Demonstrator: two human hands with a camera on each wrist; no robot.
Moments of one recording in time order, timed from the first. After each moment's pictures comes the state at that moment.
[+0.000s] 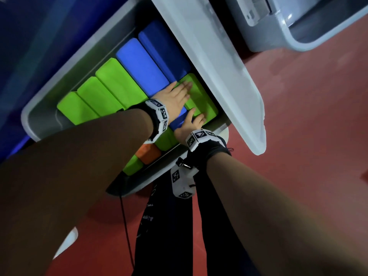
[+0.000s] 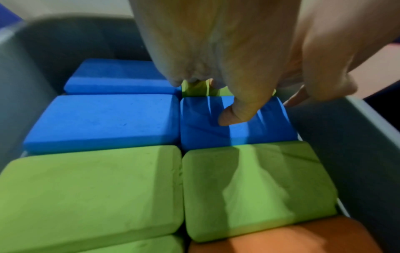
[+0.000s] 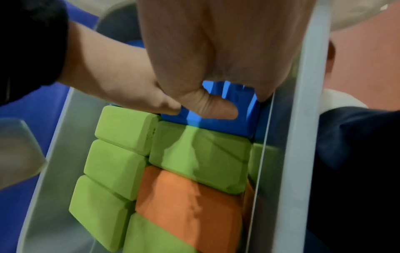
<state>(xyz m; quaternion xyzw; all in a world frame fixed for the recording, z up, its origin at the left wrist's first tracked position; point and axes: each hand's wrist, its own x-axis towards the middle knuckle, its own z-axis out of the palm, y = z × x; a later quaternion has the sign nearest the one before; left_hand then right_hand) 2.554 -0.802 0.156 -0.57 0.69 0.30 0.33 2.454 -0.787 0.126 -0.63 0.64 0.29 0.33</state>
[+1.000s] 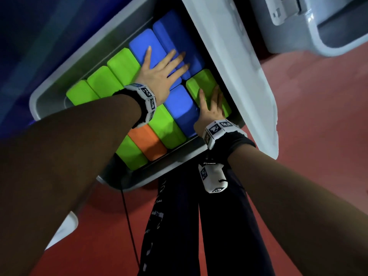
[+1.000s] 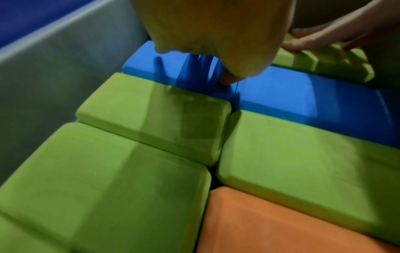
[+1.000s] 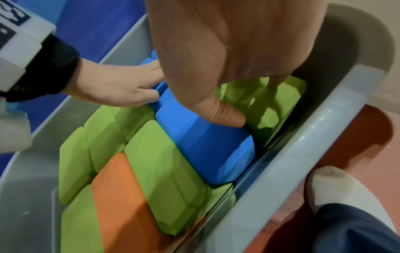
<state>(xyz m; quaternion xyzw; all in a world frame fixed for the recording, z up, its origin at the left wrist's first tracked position) 2.610 -0.768 0.119 -0.73 0.59 0.24 0.22 2.443 -0.845 0.143 -0.76 0.40 0.40 0.33</state>
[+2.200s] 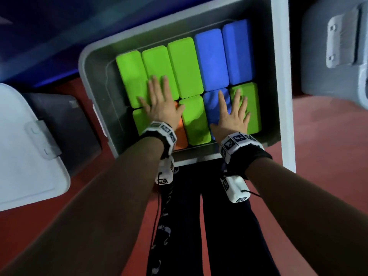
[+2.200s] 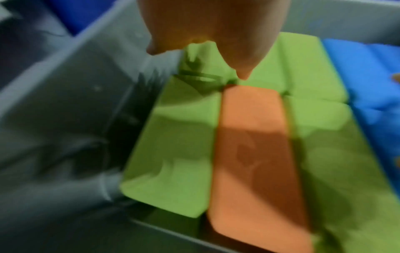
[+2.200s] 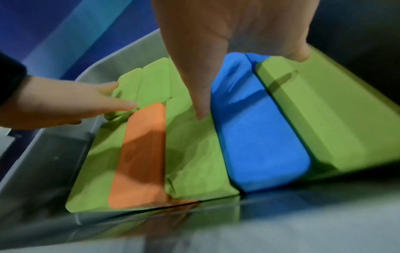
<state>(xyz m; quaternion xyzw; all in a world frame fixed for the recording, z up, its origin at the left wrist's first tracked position) 2.546 -0.653 0.129 -0.94 0.07 0.32 -0.02 2.461 -0.805 0.152 -0.88 0.26 0.35 0.18</state>
